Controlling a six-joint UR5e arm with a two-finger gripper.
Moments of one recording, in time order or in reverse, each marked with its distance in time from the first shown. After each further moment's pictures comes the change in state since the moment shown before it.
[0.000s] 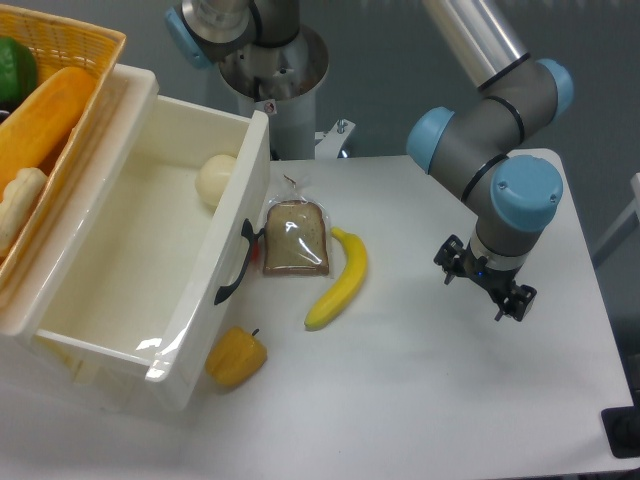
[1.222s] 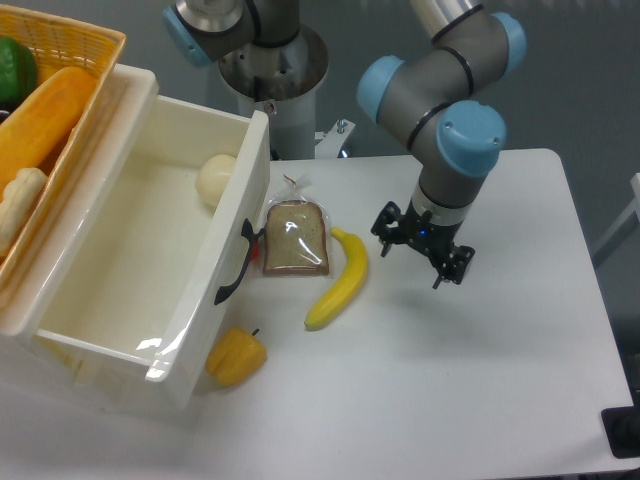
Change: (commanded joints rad) arm -0.060 0.230 -0.215 -0.024 -0.209 -0.325
